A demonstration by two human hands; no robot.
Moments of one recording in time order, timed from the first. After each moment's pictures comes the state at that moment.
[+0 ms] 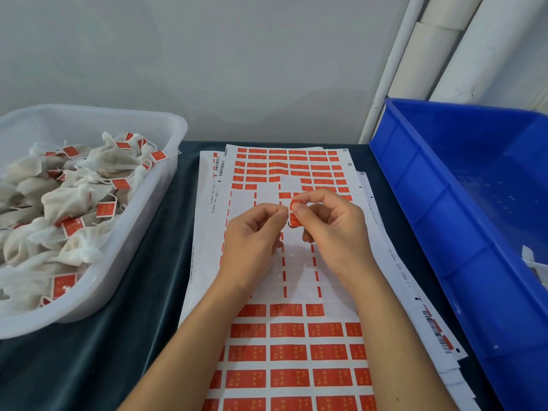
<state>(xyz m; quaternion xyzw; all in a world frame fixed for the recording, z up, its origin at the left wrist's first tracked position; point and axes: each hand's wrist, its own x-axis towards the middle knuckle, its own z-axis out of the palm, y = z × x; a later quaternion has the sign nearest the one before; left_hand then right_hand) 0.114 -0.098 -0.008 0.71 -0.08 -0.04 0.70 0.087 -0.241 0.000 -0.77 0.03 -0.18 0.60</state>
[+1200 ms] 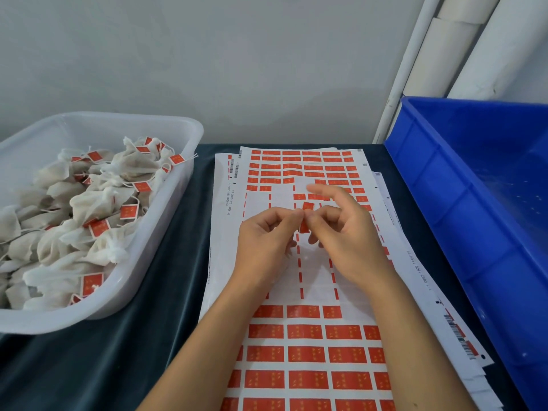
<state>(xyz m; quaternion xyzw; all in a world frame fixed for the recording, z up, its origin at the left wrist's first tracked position) 0.116 -0.096 -0.008 0.69 -0.07 -0.05 0.72 0.085 -0.238 -0.001 -0.80 -0.01 -0.17 0.57</state>
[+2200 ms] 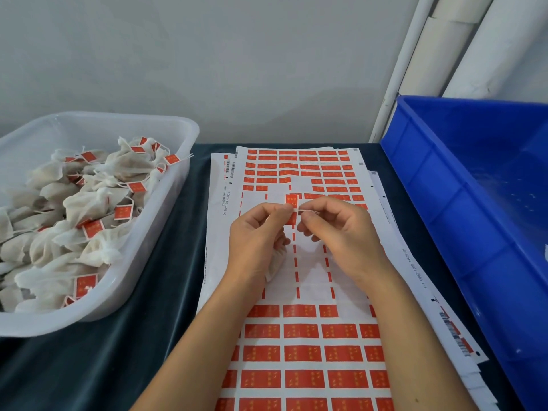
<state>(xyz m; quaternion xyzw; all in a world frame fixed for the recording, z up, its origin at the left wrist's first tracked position) 0.119 -0.096 -0.006 0.61 -0.01 -0.07 0.79 0.084 -0.242 0.002 -0.79 -0.01 -0.13 0.60</state>
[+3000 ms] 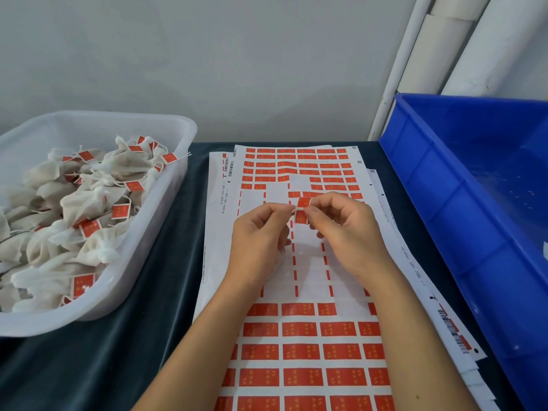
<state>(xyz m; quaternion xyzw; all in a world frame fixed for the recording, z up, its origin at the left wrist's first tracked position) 0.119 -0.097 -0.011 0.68 -0.05 -0.05 0.73 0.088 -0.247 -0.004 -0.81 0.04 -0.16 0.57</state>
